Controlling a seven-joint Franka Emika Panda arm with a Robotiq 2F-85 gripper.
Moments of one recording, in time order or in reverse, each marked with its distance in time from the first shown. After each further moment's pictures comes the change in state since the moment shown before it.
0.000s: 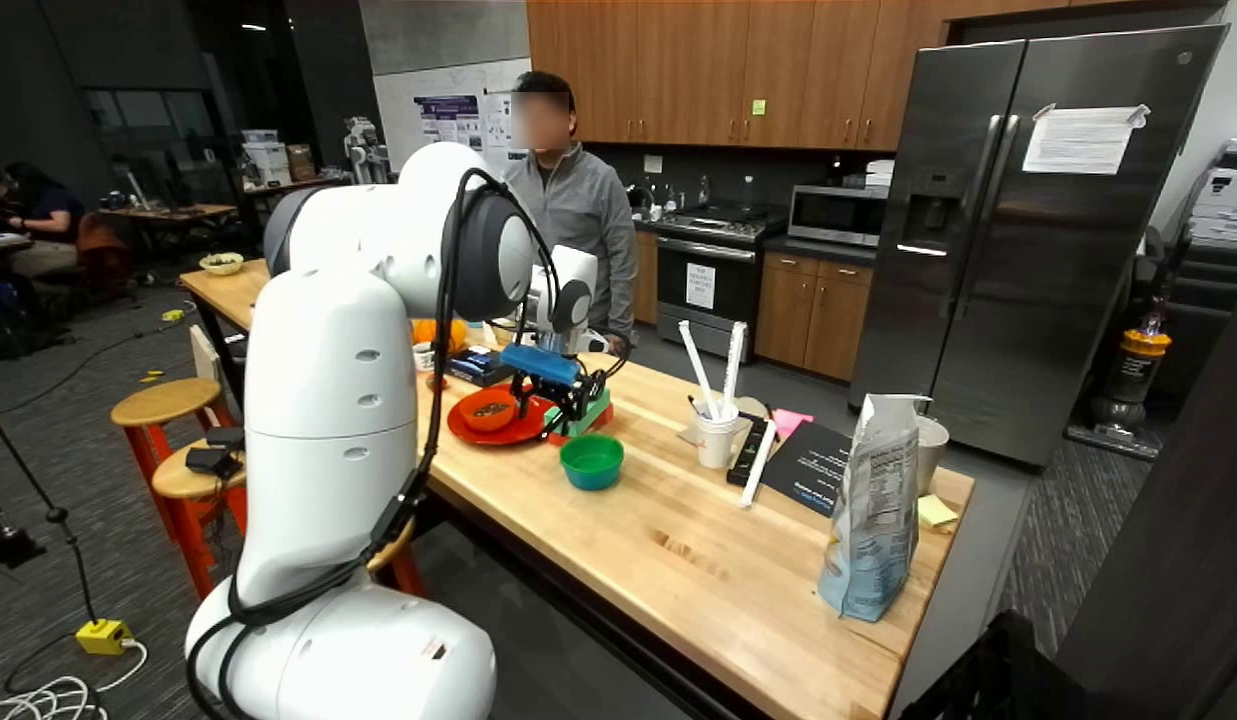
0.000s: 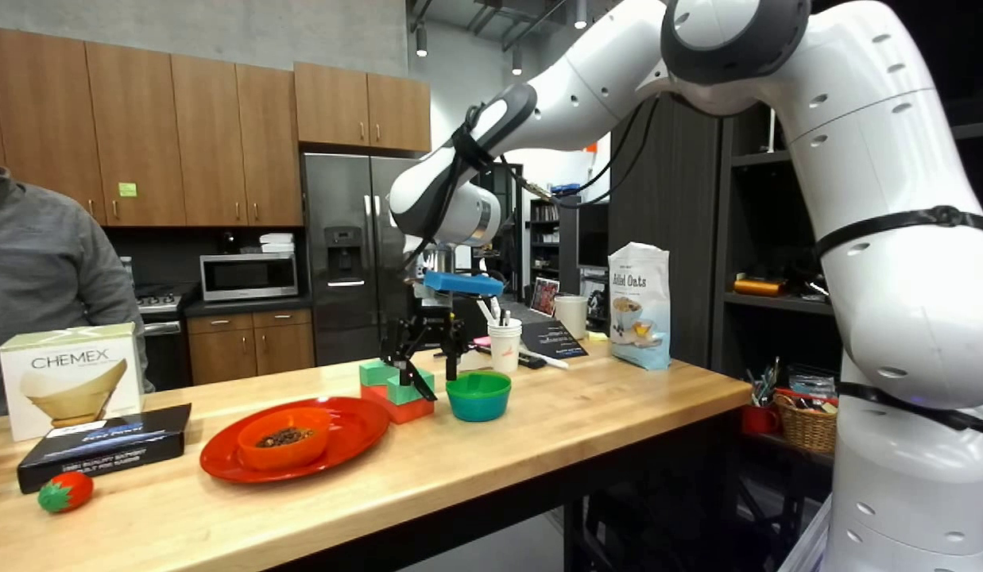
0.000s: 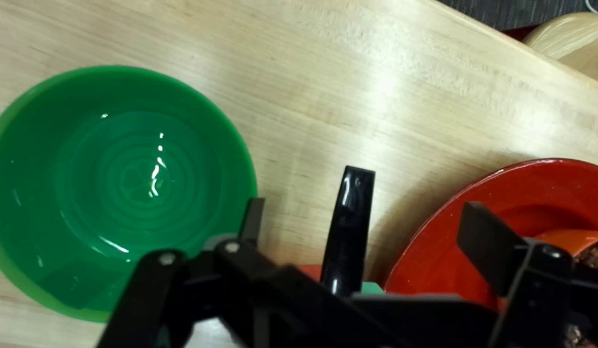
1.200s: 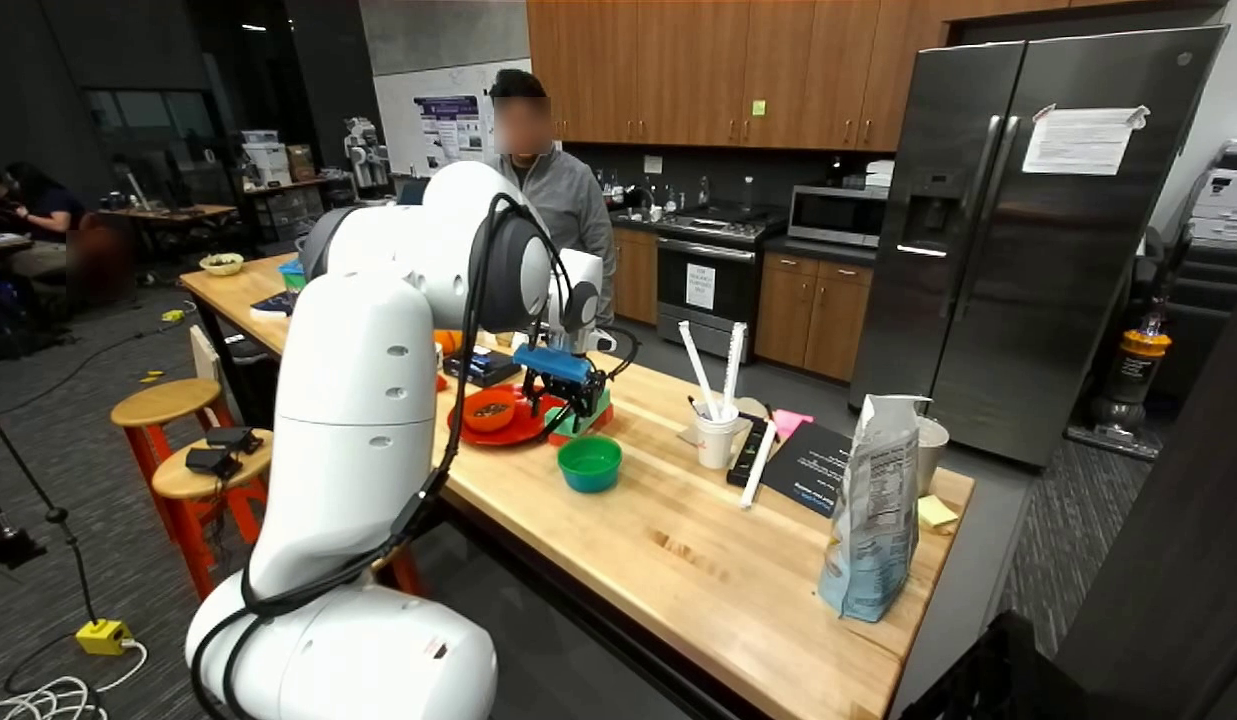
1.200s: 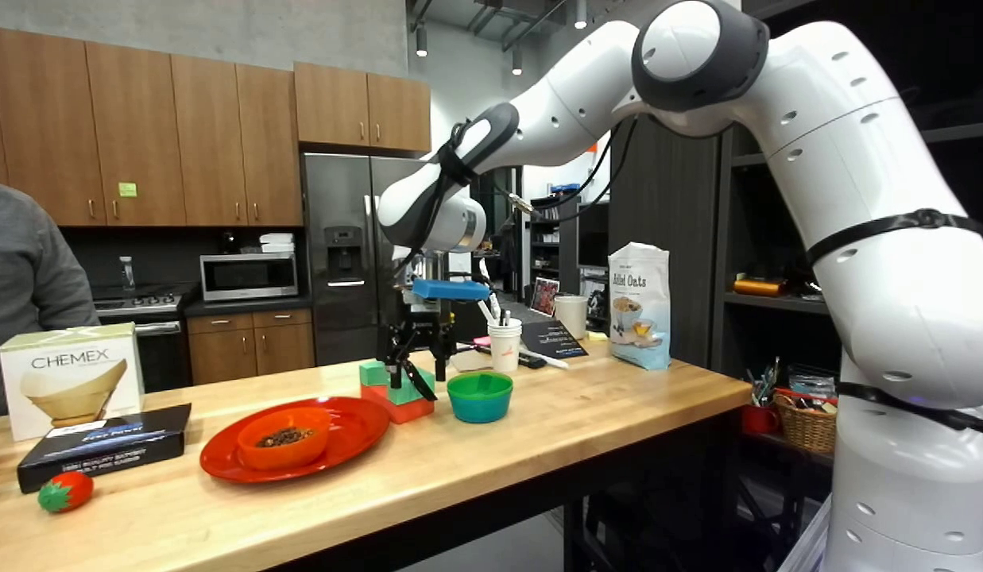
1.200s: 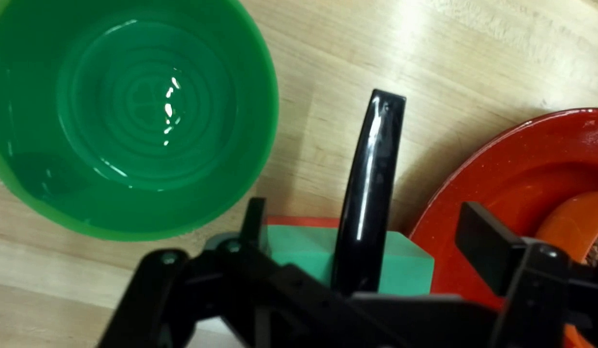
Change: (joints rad) arm 0.006 0.109 -0.008 0.131 -0.052 -0.011 0.006
